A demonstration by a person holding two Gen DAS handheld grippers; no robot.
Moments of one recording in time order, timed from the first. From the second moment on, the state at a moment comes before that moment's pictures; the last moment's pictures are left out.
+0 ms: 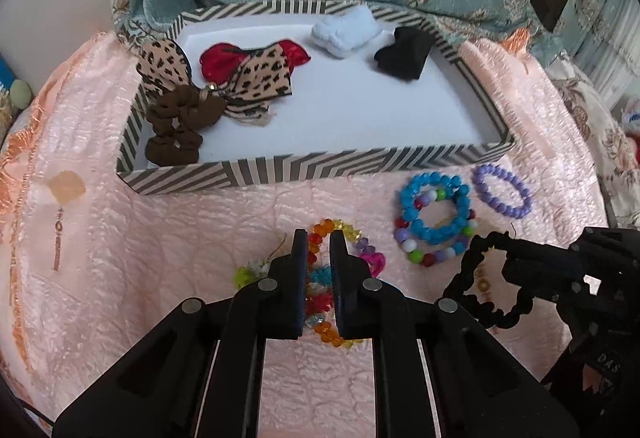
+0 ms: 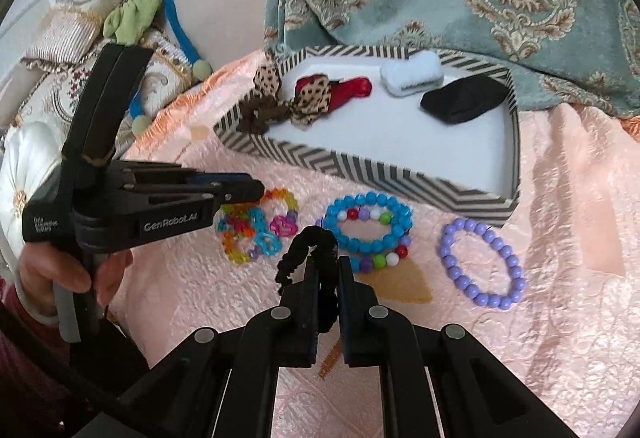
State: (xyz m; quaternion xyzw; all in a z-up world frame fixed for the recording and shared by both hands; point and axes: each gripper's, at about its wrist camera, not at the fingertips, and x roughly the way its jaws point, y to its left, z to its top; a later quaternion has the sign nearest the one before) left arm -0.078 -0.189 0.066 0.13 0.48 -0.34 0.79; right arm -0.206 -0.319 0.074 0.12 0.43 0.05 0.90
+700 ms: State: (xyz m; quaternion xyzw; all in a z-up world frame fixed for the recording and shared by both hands) left arm -0.054 -0.201 0.119 -0.01 0.49 -0.41 0.77; right arm -0.181 -0.379 0.124 0.14 0.38 0.01 0.92
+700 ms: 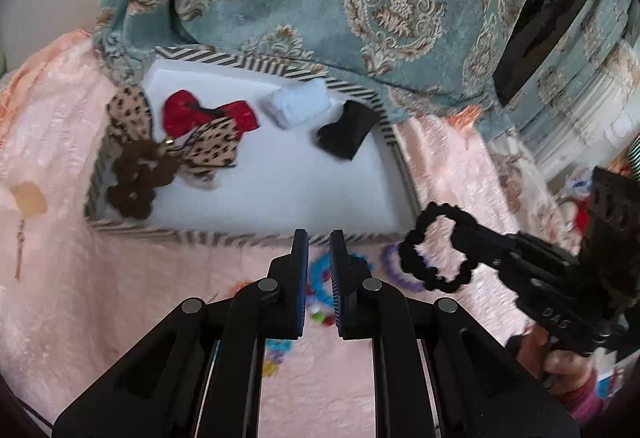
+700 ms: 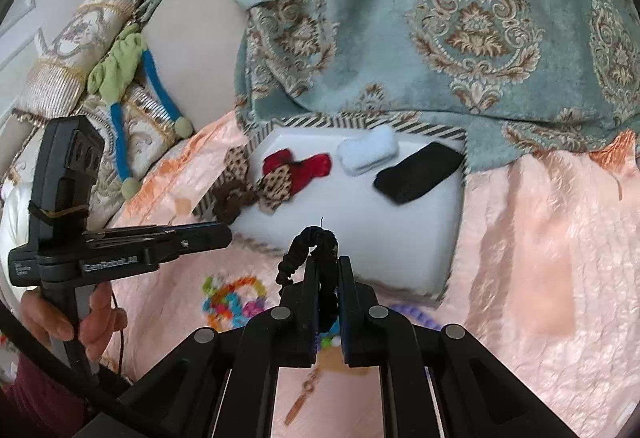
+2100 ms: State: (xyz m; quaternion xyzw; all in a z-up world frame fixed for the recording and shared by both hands) left arm -0.055 -0.212 0.156 0.02 0.45 -0.37 0.81; right arm -0.183 -0.402 0.132 0.16 0.37 -0.01 0.92
